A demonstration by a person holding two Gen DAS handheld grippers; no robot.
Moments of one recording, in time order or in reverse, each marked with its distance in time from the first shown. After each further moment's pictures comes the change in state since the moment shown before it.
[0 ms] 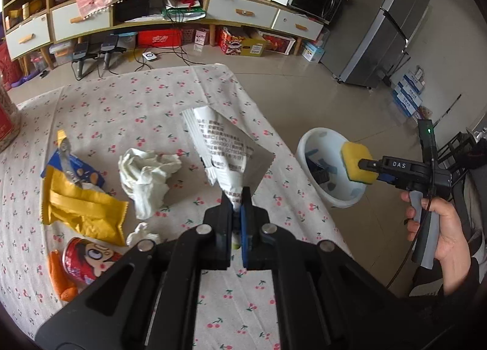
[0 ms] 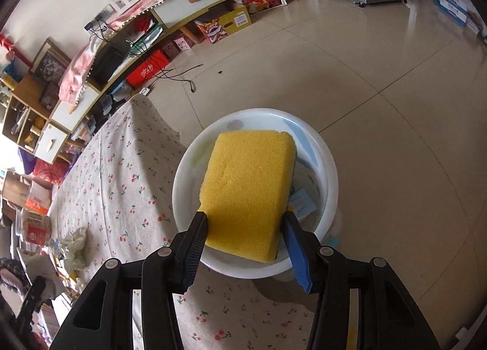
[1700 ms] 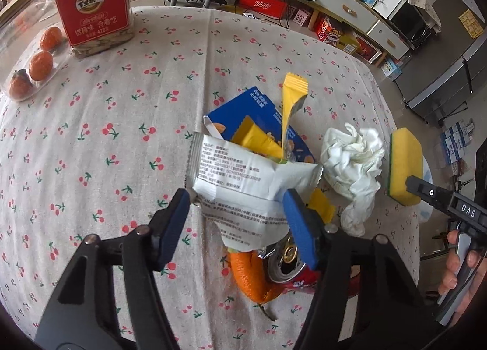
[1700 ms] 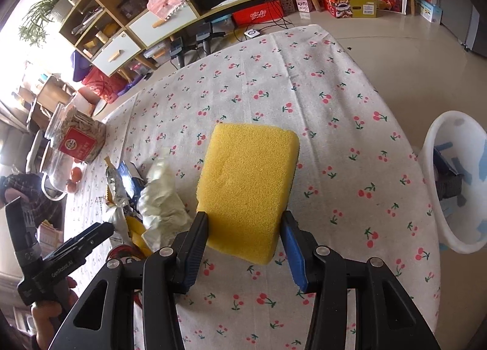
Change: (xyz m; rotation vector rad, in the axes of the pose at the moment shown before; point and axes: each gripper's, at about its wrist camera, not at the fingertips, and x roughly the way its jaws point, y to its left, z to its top) left arm -0.010 0.195 -0.045 -0.324 0.121 0.186; right arm 0.048 0.257 -0.089 -0.356 0.139 0.163
